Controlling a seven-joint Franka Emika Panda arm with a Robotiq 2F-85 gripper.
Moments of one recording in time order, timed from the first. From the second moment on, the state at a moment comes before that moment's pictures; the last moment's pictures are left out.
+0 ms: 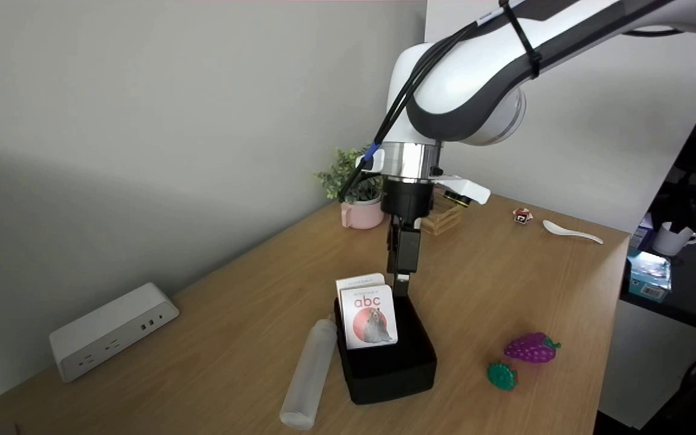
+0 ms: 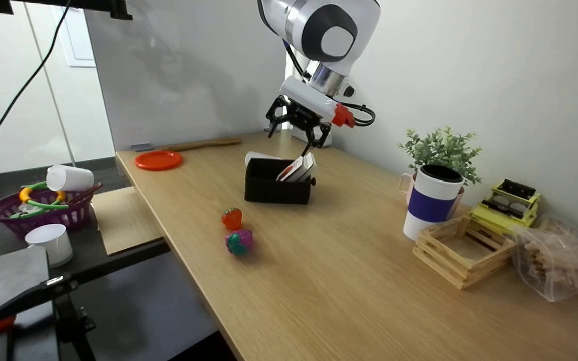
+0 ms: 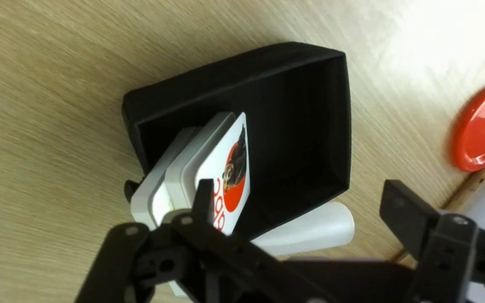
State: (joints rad) arm 0.01 0.74 0.20 -1.49 0.30 2.12 -0.68
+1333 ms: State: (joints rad) arm 0.01 0.83 0.21 -1.42 0.24 2.11 -0.66
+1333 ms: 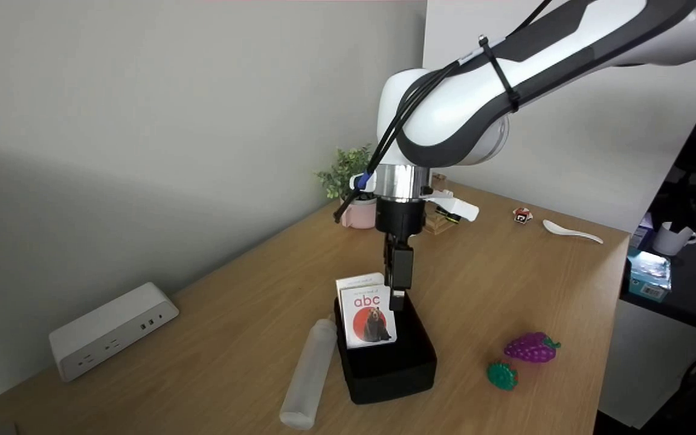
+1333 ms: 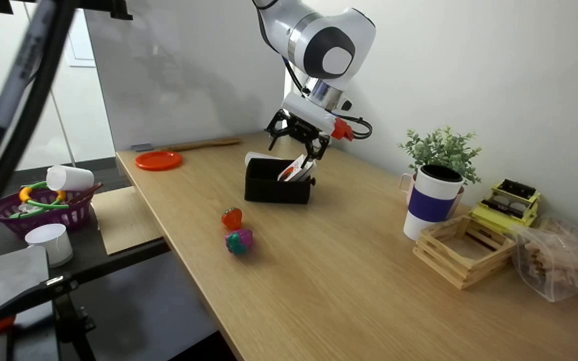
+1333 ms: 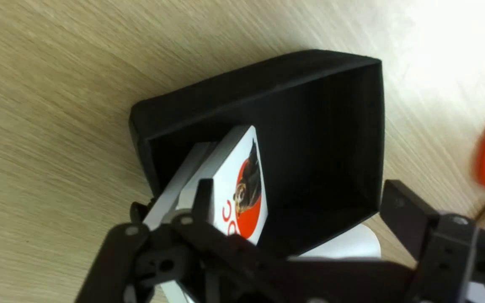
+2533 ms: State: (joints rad) arm 0.01 0.84 0.21 -1.40 0.22 2.11 -0.63
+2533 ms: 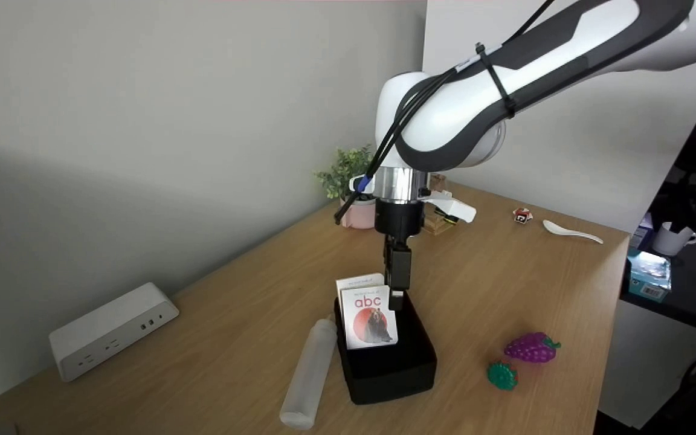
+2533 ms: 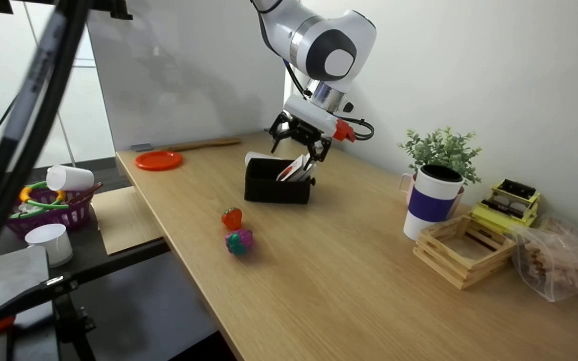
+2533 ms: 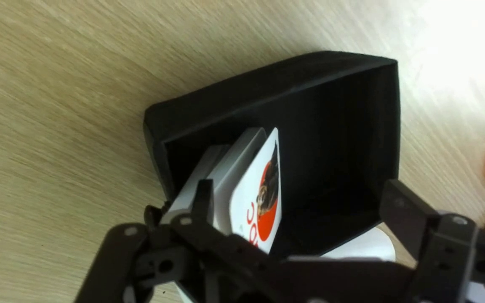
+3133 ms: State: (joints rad) arm 0.01 0.85 0.21 -1.39 0.22 2.11 -0.63
